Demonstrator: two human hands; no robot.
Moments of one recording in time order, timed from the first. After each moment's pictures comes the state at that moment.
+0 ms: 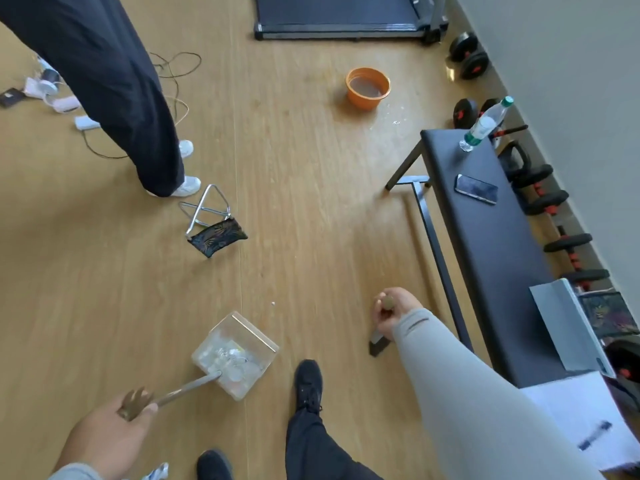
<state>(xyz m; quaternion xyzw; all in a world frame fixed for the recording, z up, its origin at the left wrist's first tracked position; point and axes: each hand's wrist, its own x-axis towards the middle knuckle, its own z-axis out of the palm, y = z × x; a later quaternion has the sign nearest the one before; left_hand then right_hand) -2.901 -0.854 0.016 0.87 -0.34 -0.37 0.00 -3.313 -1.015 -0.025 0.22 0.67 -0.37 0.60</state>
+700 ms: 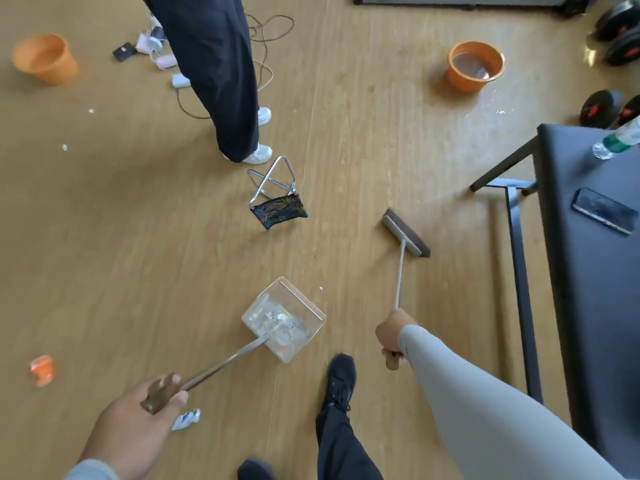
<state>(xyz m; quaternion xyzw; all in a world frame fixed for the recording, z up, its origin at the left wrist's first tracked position) -2.916 -0.845 0.015 0.90 -0.20 -0.38 0.09 -3.239 -1.037 -0.109 -0.43 0.70 0.25 0.52</state>
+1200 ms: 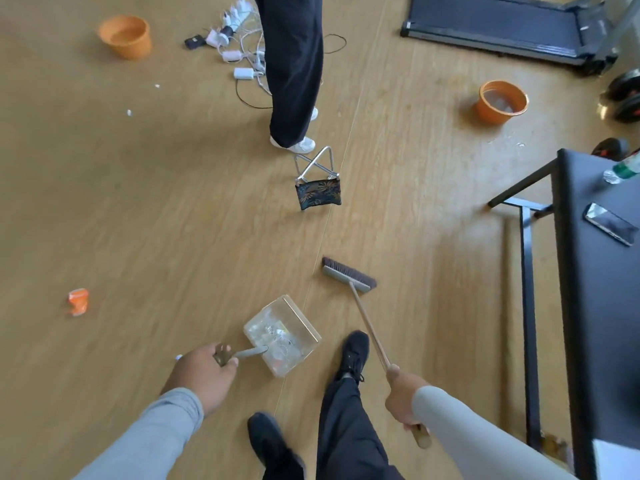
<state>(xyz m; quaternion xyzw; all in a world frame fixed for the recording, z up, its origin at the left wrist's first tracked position) -2.886 -0.676 -0.017 0.89 -0.25 -0.39 0.06 -3.205 -0.787 -0.054 -0.55 0.57 0.45 0.42</state>
